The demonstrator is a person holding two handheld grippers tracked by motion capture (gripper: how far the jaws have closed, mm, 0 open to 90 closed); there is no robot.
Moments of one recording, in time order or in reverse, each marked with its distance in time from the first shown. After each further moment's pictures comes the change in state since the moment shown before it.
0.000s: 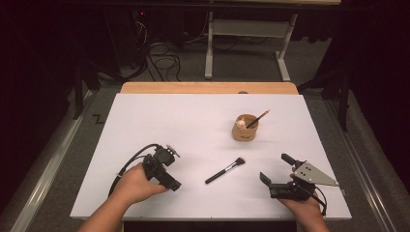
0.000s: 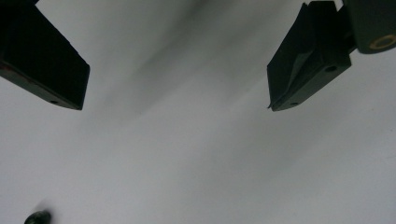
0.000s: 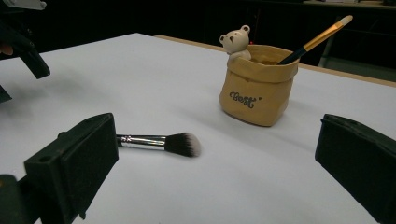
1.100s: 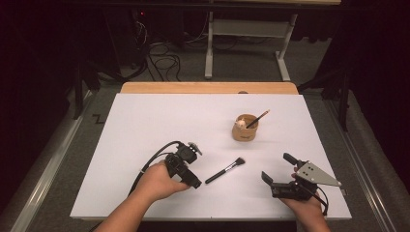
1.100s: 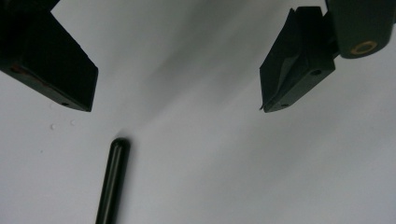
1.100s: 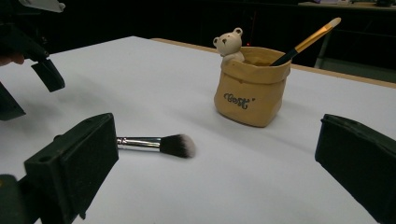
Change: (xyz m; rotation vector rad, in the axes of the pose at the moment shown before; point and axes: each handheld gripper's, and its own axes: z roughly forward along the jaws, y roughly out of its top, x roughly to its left) left arm -0.037 0.045 0.010 0.005 -0.053 0.024; right arm -0.003 0.000 -0.003 -0.008 -0.014 0.011
